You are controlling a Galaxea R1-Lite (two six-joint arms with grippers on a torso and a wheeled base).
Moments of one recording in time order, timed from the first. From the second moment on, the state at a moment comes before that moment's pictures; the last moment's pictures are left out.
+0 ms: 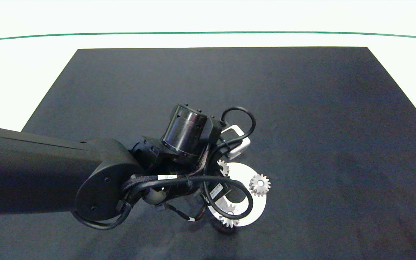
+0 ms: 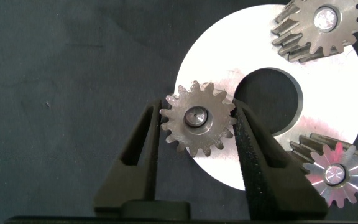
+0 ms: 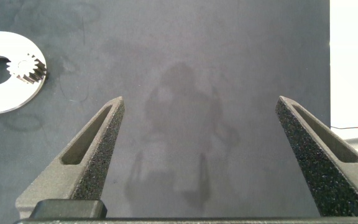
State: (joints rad) left arm -0.83 1.82 -1.18 -0.05 0.19 0.41; right arm 0.57 0.63 -0.64 0.15 -0.51 -0.16
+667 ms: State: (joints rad) left arm -0.62 1.64 -1.17 -0.03 0.19 0.40; right arm 0.47 0.65 -0.66 0.15 -0.51 -0.15
